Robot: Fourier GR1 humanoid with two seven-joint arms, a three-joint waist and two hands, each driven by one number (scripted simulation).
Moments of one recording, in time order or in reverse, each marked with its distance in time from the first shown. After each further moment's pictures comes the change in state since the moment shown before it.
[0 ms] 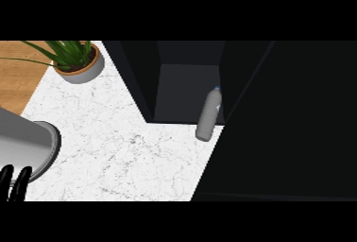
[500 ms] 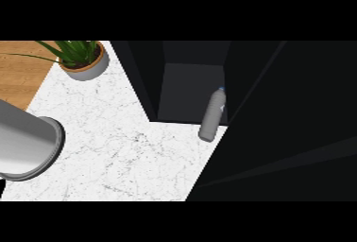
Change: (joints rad) left arm 0.103 0.054 0.137 0.003 0.114 -0.141 -0.037; right arm -0.126 0.115 -0.015 0.041 -0.065 -0.010 0.135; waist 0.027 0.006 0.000
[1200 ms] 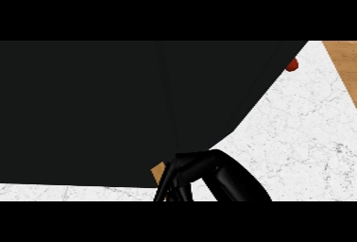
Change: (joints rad) left arm 0.179 0.033 0.255 0.013 0.219 -0.246 -0.029; right arm -0.614 0.161 0.028 0.310 -0.252 -0.354 0.280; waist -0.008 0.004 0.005
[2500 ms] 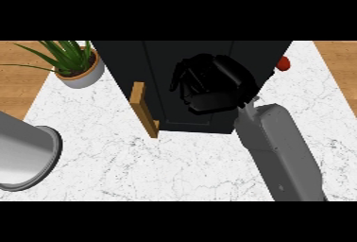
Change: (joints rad) left arm 0.057 -0.064 0.255 0.039 0.207 -0.212 0.124; right arm -0.504 -0.046 -0.403 0.666 -0.310 0.340 -0.130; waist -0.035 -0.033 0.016
